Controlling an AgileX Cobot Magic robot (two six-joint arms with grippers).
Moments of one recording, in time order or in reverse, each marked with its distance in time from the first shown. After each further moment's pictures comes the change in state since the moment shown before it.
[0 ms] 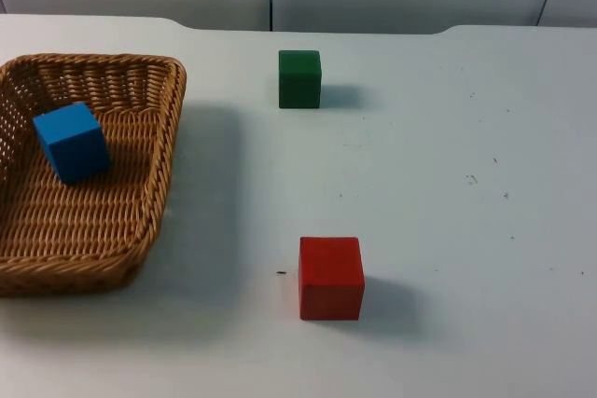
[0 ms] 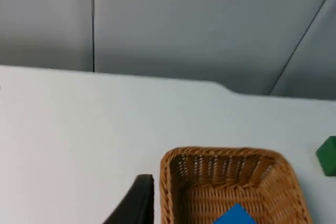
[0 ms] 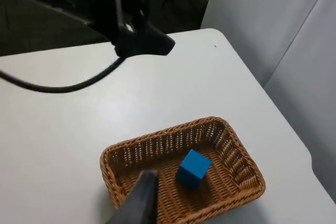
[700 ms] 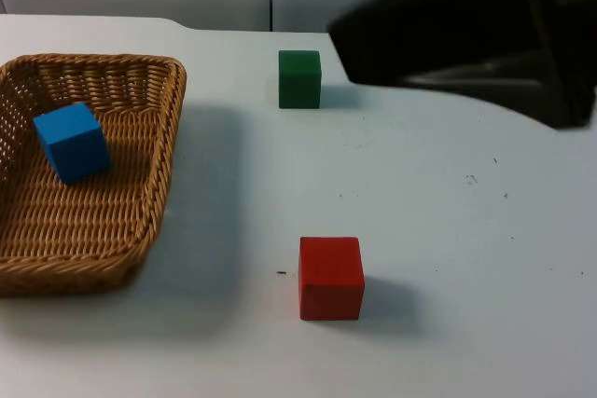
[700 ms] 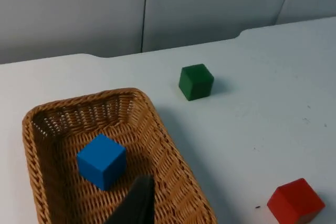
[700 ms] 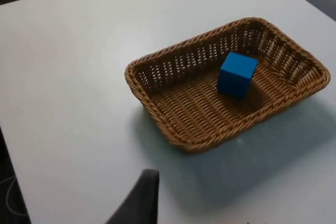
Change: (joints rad) right arm 0.000 -0.427 1.143 0.147 -0.693 -0.004; left arm -0.267 -0.555 0.243 0.223 0.230 -0.243
